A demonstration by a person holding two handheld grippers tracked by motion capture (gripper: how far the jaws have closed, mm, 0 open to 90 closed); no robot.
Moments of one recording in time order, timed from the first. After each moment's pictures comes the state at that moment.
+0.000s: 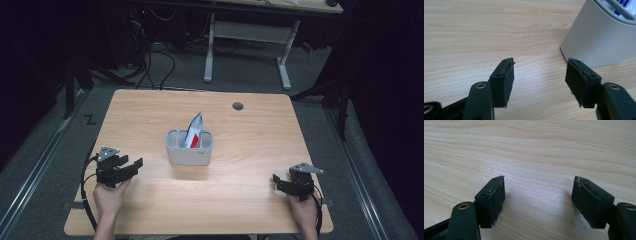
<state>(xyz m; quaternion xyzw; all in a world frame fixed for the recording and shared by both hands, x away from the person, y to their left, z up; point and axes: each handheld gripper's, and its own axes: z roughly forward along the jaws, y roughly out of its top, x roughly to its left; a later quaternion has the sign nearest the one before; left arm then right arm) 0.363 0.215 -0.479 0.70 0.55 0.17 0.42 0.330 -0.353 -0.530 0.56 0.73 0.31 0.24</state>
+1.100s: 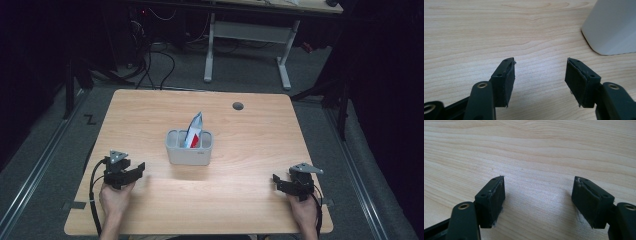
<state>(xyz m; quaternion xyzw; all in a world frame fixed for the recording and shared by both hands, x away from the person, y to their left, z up) 0.373 0.205 -0.511 0.72 0.56 0.20 0.36 0.330 -0.353 -0.530 0.56 0.73 0.31 0.24</state>
